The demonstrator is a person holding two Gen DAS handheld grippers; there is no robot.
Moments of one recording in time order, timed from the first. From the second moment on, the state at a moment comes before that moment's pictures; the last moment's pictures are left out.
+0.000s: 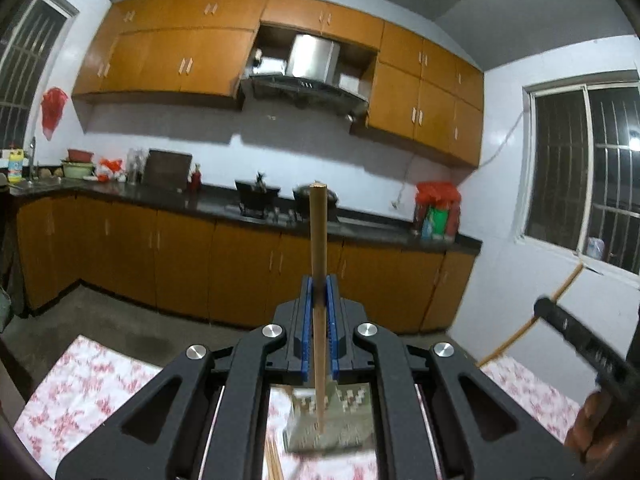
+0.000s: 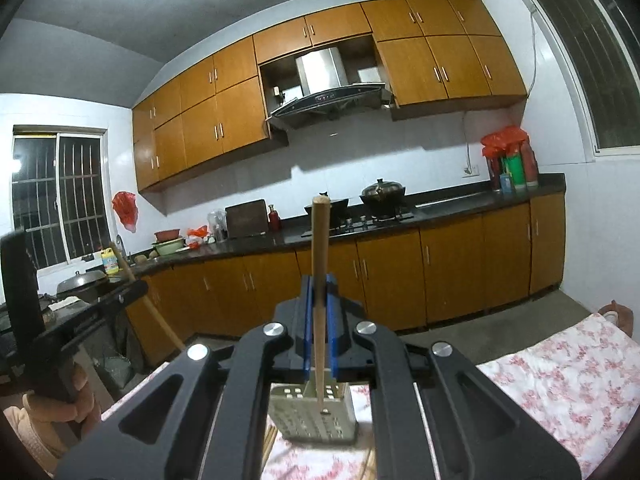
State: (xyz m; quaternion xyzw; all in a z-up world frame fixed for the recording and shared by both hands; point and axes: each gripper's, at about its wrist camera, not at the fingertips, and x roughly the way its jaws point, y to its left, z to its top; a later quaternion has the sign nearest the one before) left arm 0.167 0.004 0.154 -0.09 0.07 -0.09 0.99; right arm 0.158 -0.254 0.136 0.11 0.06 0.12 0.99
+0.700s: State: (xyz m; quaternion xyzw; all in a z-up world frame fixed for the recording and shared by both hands) left arm 0.218 -0.015 0.109 -0.09 0.10 -0.08 0.99; right arm 0.221 -0.225 0.096 0.09 0.11 0.11 0.98
